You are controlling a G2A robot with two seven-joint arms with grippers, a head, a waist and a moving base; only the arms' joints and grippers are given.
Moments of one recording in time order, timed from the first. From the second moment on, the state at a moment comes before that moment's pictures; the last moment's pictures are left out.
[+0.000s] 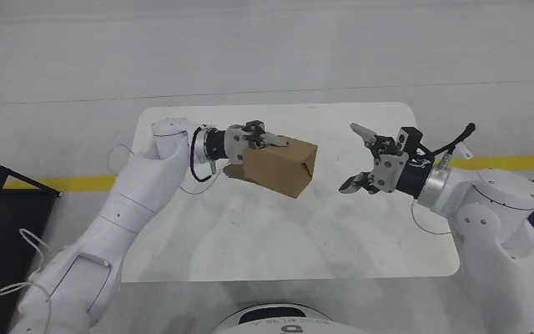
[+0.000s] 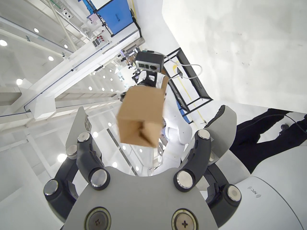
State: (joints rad) left arm 0.73 -1.14 -0.80 -1.30 -0.88 0.61 -1.21; right arm -1.57 -1.02 1.71 -2.23 1.01 0.98 0.32
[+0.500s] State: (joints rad) left arm 0.24 -1.24 -0.27 -1.33 0.02 0.46 -1.36; right arm -1.77 -1.04 1.80 -2.35 1.08 0.90 0.13
